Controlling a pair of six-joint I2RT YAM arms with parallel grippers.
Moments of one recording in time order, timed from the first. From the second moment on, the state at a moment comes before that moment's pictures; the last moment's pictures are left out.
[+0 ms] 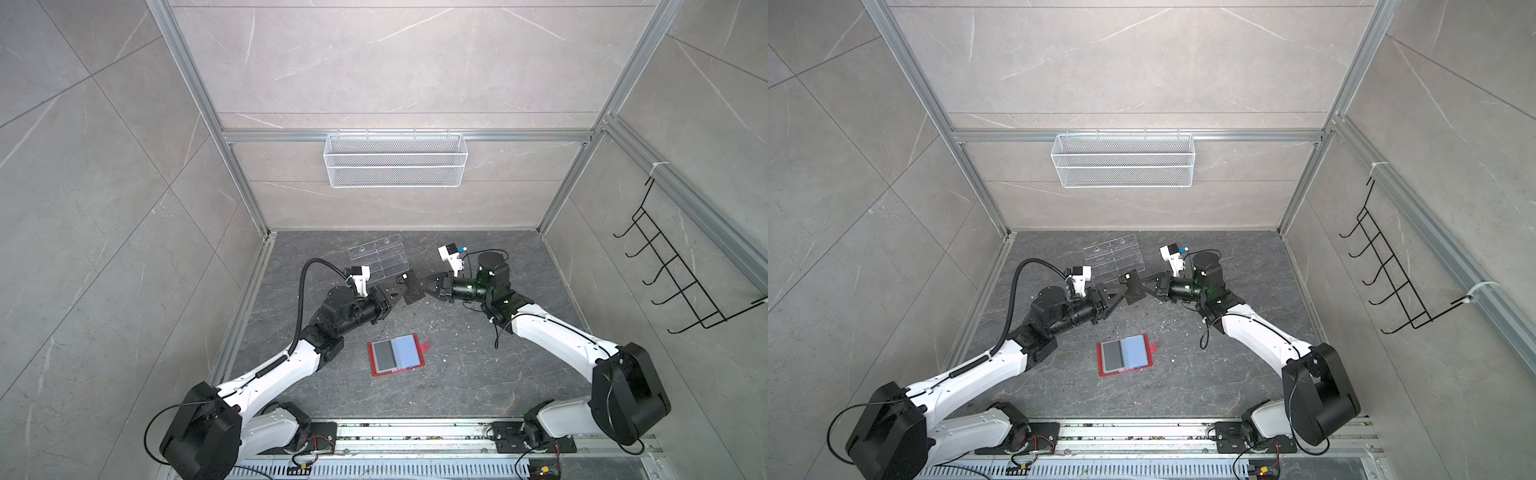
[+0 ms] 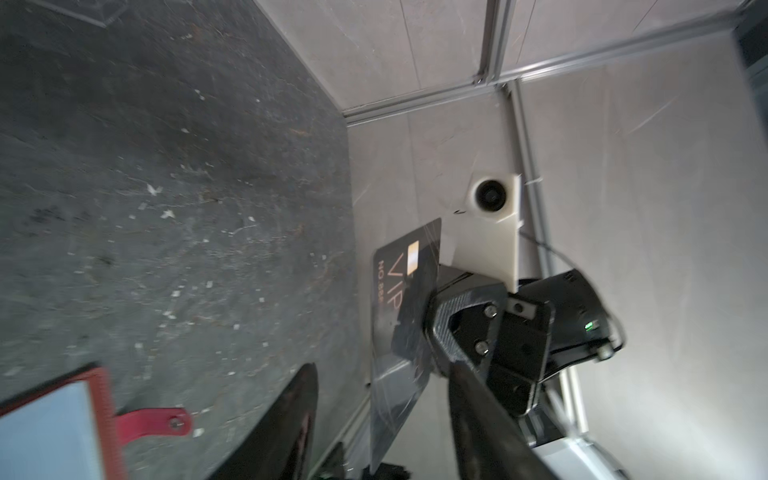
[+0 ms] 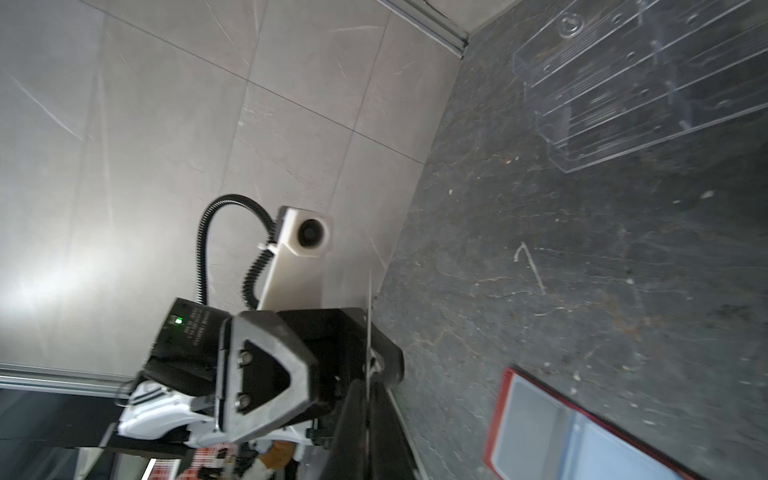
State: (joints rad) left arm -0.63 1.13 0.67 0.27 0.34 -1.20; right arm 0.46 1.42 0.97 0.15 -0.81 0.85
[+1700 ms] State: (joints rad) left arm -0.21 2.25 2.16 -0.85 0.18 0.36; right arm 0.45 1.56 1.48 -0.70 -0.53 -0.60
